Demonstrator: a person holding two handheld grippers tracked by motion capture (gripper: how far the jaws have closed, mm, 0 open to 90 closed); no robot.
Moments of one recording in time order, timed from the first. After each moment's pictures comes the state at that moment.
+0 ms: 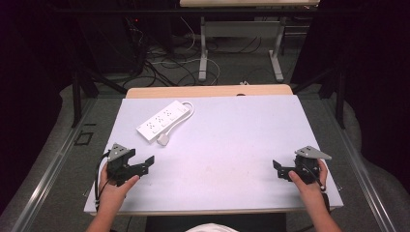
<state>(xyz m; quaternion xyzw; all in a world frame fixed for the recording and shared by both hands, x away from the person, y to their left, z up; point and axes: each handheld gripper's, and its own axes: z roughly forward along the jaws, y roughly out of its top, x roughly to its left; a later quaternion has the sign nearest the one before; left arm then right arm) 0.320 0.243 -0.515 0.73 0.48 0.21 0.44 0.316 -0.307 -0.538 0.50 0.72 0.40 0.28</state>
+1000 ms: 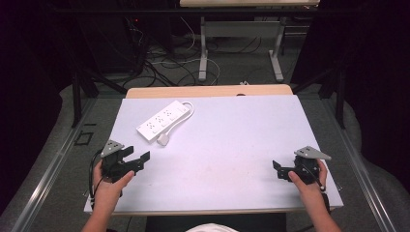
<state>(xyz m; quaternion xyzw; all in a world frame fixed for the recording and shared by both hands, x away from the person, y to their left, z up) 0.319 0.250 -0.492 0.72 0.50 0.19 0.44 0.315 -0.306 -0.539 0.50 0.72 0.40 0.28</state>
